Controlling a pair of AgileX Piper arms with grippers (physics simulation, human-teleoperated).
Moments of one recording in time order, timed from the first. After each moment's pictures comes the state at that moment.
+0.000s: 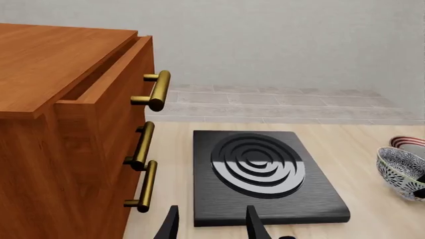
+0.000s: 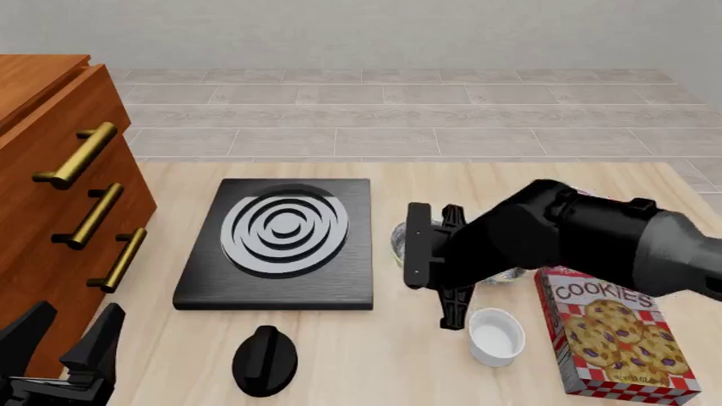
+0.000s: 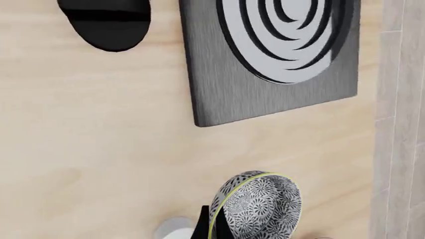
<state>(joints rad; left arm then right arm) -0.08 0.14 0.00 -0.06 -0.06 0.63 1.51 -1.01 0.66 -0.90</state>
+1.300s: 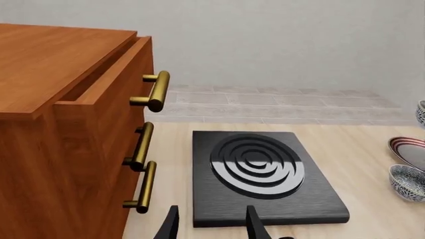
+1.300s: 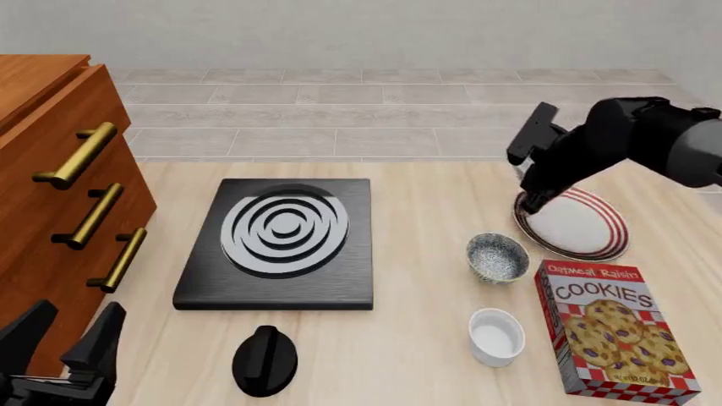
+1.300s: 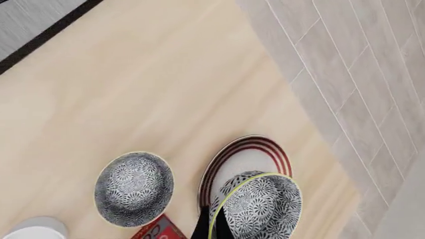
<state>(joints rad) -0.08 0.15 0.00 -0.07 -0.07 0.07 1.73 -1.36 0.68 -0.85</state>
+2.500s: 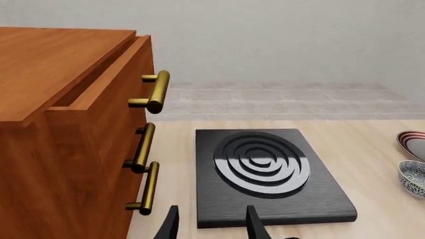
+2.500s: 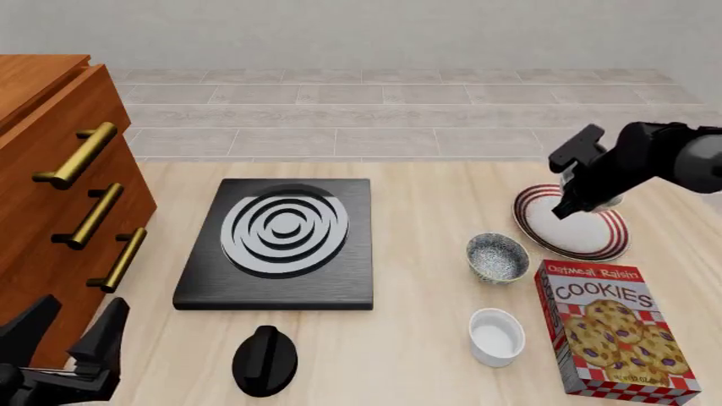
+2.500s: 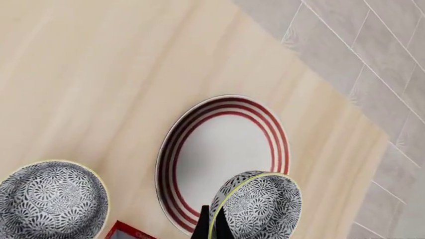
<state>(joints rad) -0.07 0.23 0.00 -0.14 -0.04 -0.13 1.91 -1.41 0.60 -0.75</state>
